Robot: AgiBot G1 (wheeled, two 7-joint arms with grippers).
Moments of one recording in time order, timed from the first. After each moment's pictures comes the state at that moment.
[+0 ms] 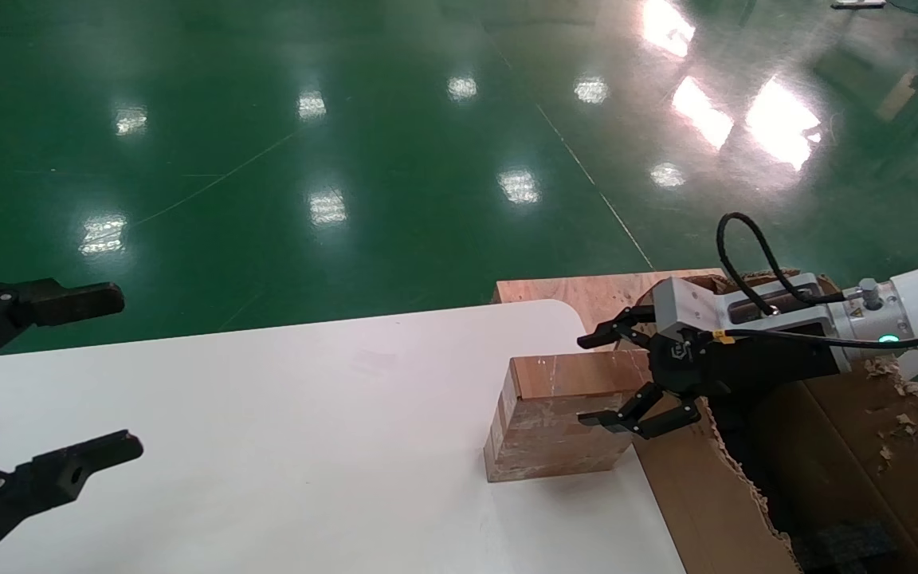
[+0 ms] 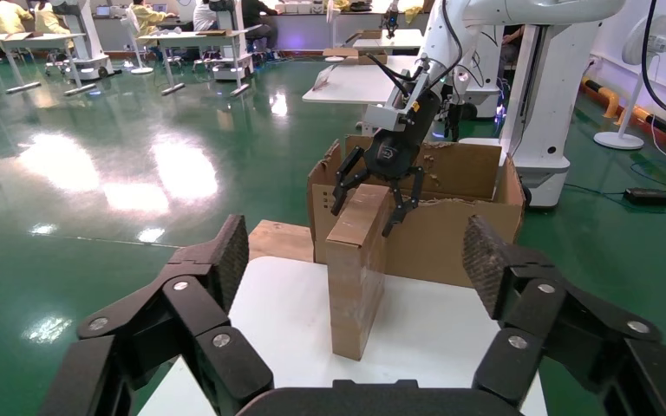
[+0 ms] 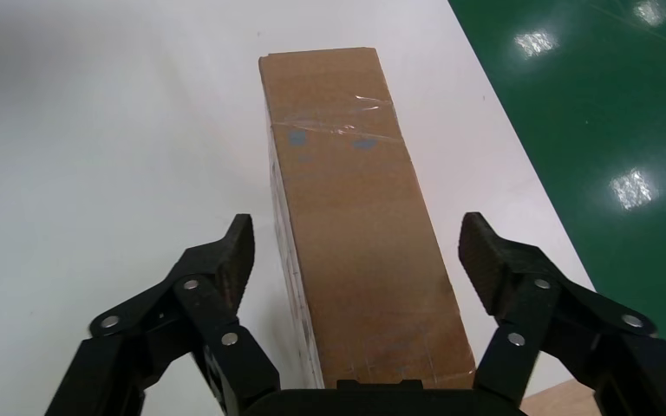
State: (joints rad) left arm -1.08 0.57 0.37 -1.24 0.65 1.44 -0.13; right arm 1.71 -0.63 -1.36 0.32 -0.81 -1.59 -0.43
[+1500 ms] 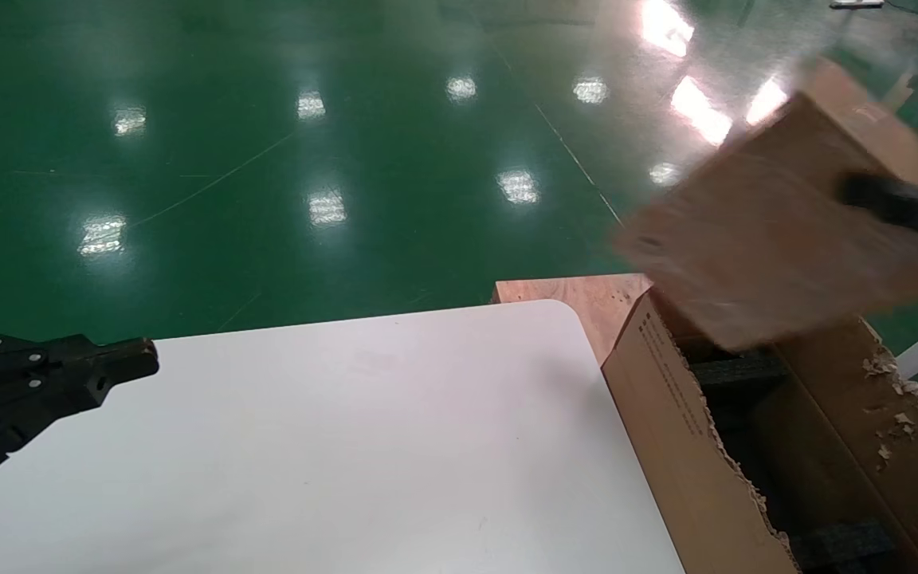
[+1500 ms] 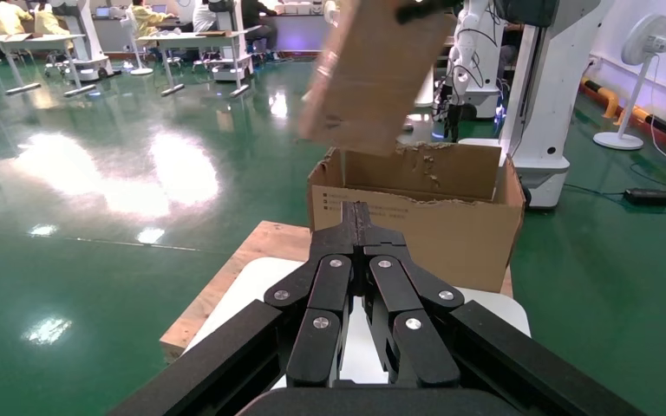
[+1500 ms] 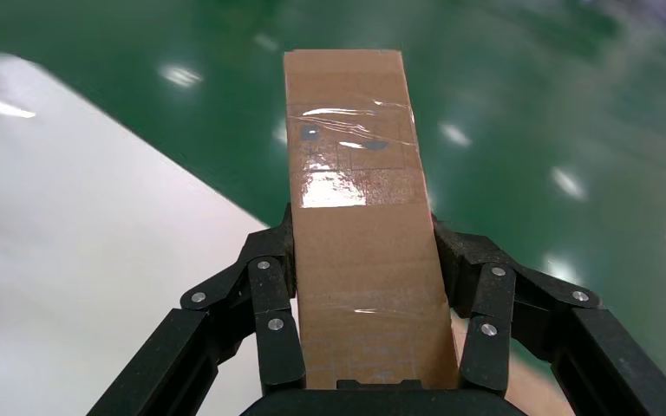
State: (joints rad) left arm -1.08 0.57 0.37 -1.24 0.65 1.44 -0.13; right arm 2.02 0.20 -1.25 1.17 -0.70 -1.29 0.30
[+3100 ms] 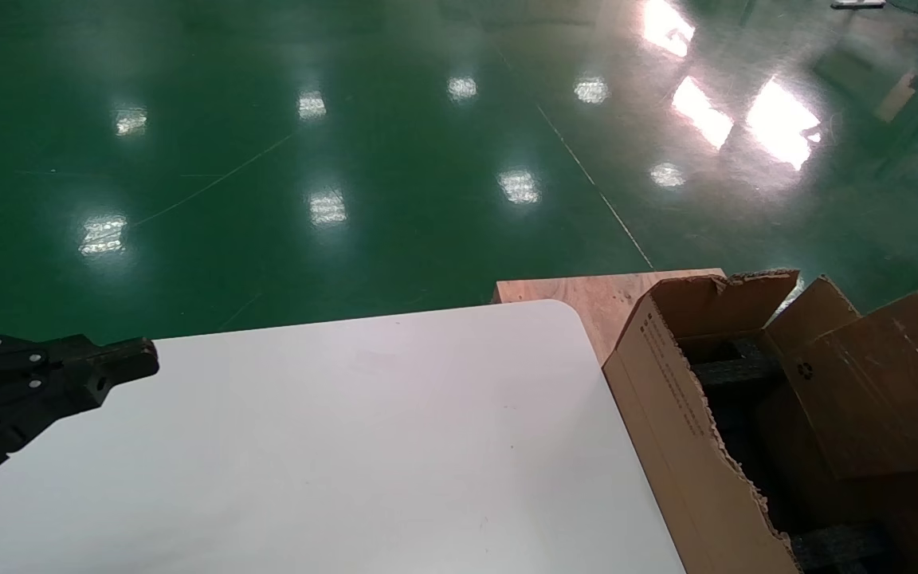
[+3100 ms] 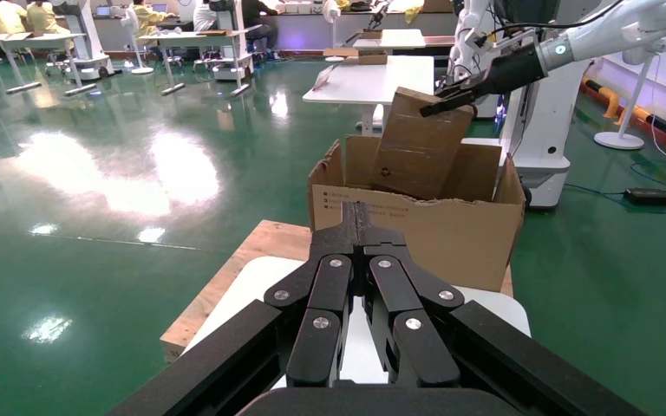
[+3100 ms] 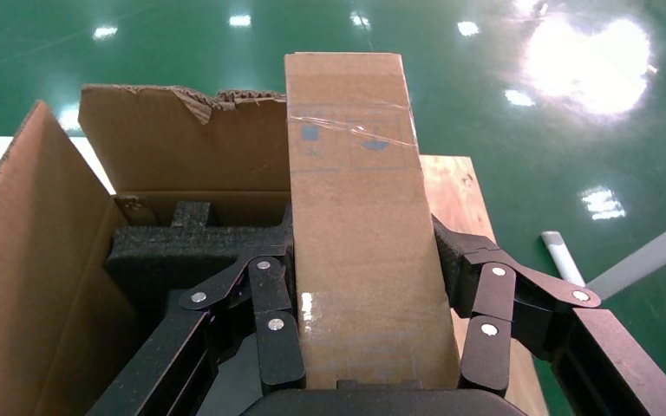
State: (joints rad) left arm -1.08 0.57 0.37 -1.24 0.65 1.44 -0.13; right arm 2.48 0.45 -2.10 1.07 -0.66 -0.76 0.15
